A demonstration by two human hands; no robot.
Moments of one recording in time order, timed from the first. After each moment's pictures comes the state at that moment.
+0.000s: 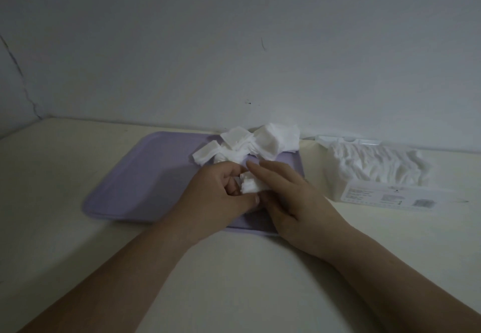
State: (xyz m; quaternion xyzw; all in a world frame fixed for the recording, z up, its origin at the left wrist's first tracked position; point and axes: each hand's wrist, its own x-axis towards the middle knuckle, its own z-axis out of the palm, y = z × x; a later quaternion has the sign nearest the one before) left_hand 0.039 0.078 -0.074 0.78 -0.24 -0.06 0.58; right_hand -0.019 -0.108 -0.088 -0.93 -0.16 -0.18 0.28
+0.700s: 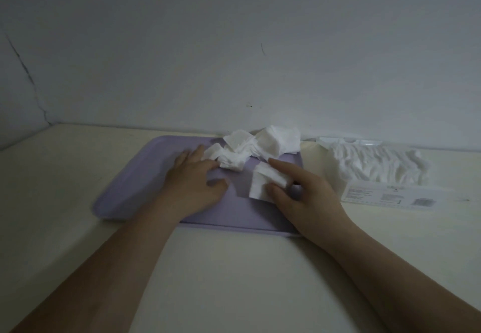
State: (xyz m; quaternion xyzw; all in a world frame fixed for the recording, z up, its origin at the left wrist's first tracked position) left_hand 0.093 0.106 -0.075 0.97 -0.17 0.02 0.18; right_hand -0.021 -0.108 -0.082 -0.88 0.01 -0.22 0.42
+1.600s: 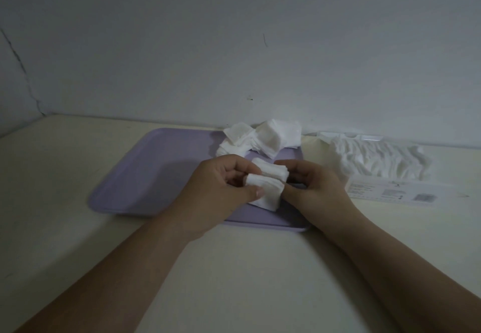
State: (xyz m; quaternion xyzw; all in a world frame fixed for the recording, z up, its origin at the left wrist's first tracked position) left_hand 0.033 0.083 -0.066 0.74 -0.22 -0.10 0.63; right_hand -0.013 -0.118 -0.087 -0.80 0.01 -0.15 0.58
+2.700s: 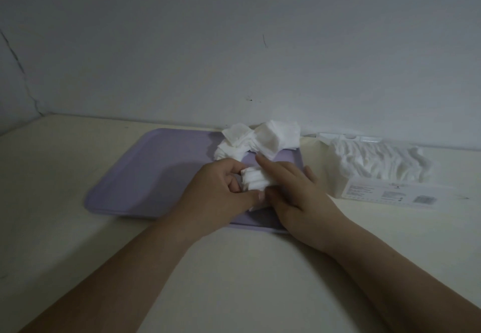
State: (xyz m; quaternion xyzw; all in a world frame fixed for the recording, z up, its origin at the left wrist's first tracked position) left_hand 0.044 0.079 -0.080 0.81 -0.23 -0.02 0.54; right_hand -0.021 -0.107 -0.089 -0.94 -0.10 -0.16 0.29
